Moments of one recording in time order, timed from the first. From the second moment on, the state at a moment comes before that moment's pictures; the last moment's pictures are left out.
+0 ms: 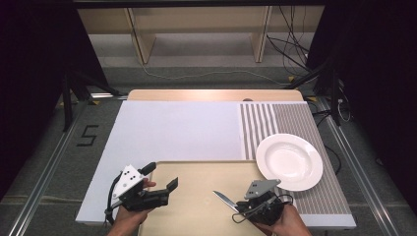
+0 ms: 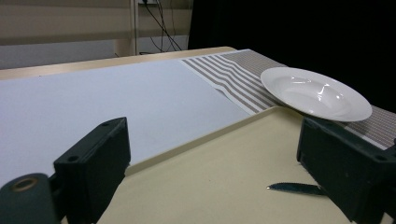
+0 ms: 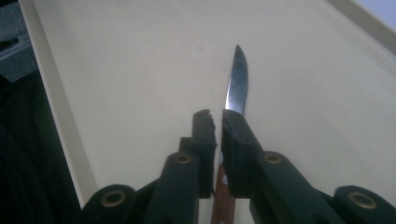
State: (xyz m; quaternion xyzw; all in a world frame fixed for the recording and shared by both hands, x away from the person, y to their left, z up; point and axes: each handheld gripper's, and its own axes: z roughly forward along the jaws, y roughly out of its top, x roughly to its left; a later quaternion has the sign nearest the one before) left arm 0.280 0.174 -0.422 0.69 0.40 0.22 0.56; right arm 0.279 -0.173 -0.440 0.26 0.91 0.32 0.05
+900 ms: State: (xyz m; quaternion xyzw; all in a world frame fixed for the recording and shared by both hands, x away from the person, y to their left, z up) left arm 0.280 0.174 -0.422 0.69 0.40 0.22 0.56; right arm 0.278 -0.158 -0.465 0.23 0.94 0.23 0.05
